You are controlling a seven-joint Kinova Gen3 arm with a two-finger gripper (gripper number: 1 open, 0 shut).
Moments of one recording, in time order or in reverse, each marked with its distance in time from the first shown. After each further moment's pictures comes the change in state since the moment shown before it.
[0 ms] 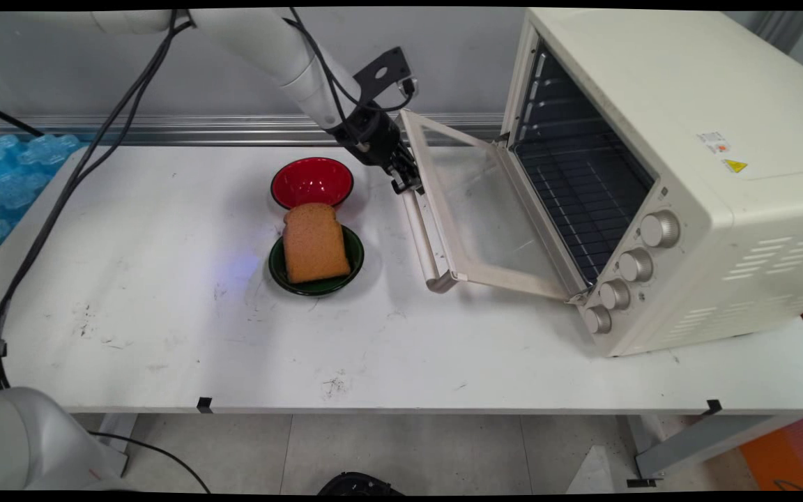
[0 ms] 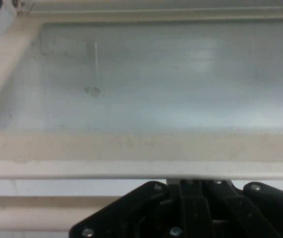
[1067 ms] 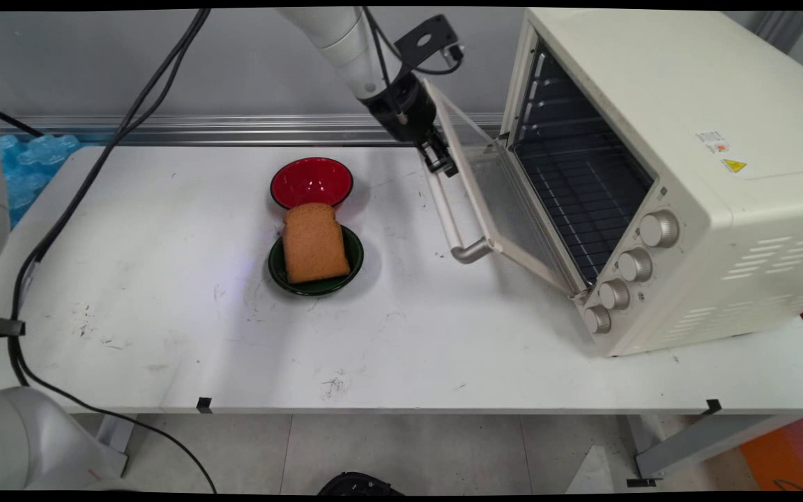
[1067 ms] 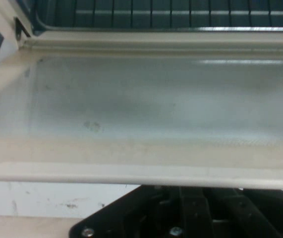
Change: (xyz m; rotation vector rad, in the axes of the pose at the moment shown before) arm 0.066 0.005 -0.001 0.004 -0.044 -0.021
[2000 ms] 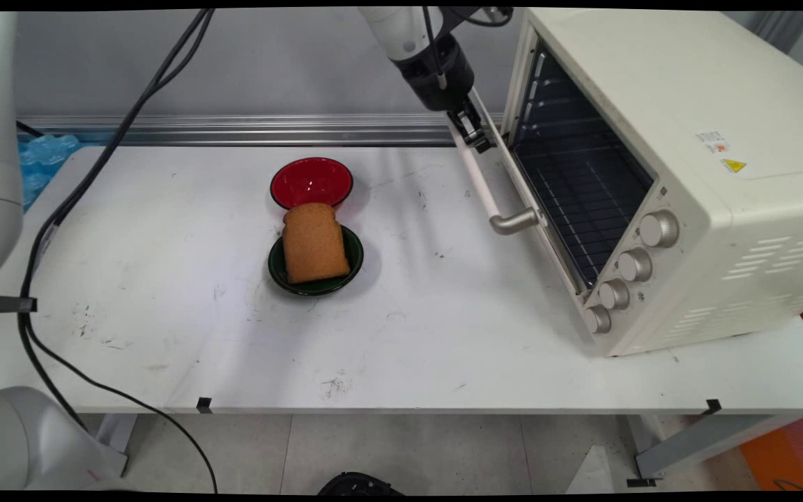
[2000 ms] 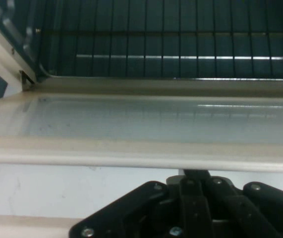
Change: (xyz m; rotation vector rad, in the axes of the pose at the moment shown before) arm 0.064 0.013 -0.019 0.007 -0.010 -0.002
